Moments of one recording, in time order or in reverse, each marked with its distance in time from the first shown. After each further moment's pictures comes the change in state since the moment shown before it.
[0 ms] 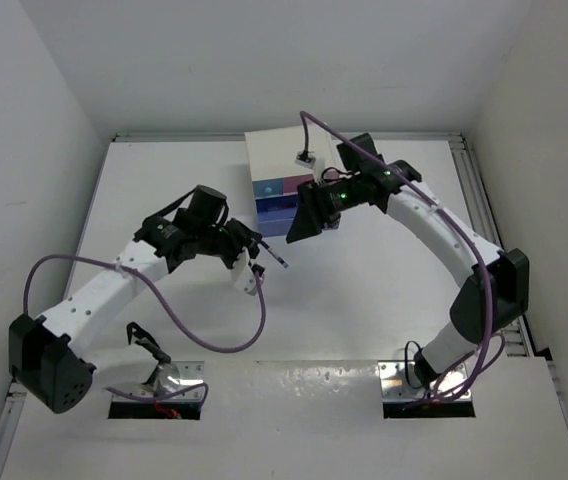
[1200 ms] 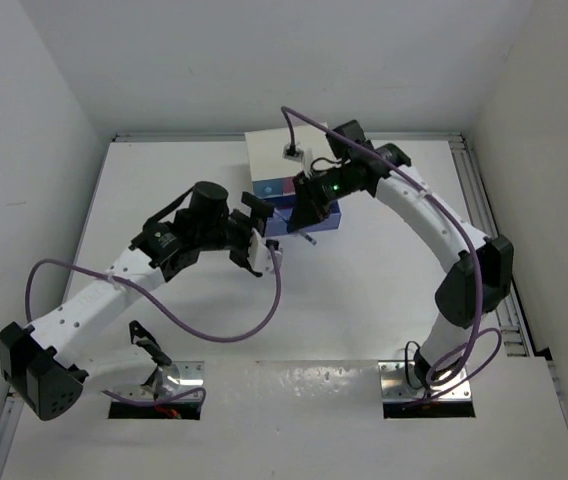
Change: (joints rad) left arm -0.137 -0.072 0.011 0.203 -0.065 -0.380; right arm 0.052 0.102 0.123 -0.087 -0.024 -0.152
